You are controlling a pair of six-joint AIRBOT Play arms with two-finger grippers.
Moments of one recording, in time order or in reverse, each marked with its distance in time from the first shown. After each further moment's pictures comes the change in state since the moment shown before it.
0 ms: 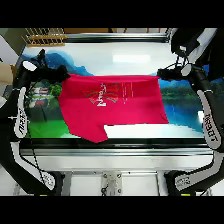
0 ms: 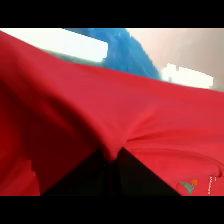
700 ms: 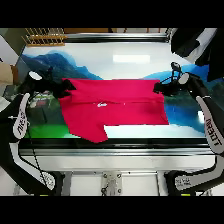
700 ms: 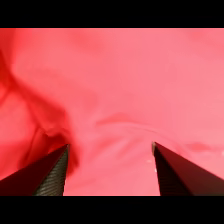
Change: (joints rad) left arm 0.019 0.045 -0.158 0.013 -0.095 -0.035; right arm -0.010 0.084 -0.157 0.053 0.154 -0.012
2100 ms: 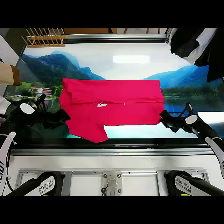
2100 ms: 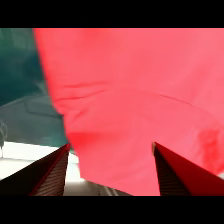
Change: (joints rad) left arm 0.037 0.624 -0.824 0.180 0.099 -0.068; right arm -0.113 0.373 -0.834 0.318 -0.351 0.179
